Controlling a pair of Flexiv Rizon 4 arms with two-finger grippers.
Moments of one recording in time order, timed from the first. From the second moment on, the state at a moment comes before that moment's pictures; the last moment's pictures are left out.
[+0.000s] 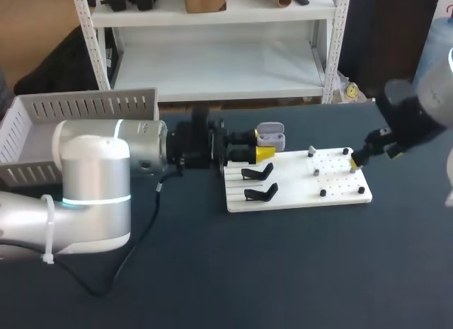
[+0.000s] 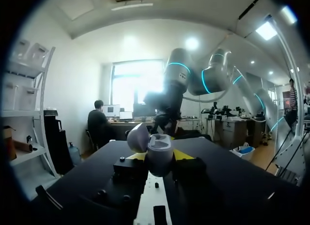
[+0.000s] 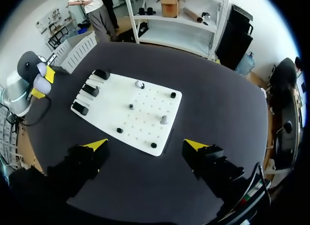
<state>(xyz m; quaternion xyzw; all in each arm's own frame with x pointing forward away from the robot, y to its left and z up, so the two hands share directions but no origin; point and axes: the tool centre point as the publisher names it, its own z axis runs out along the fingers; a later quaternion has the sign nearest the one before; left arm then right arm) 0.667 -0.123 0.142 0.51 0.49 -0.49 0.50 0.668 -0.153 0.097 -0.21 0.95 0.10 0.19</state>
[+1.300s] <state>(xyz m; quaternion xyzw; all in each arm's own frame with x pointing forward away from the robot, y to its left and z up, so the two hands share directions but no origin) 0.671 -0.126 0.148 0.51 0.50 -0.49 0.50 0.697 -0.159 0.049 -0.27 0.96 0.00 0.10</state>
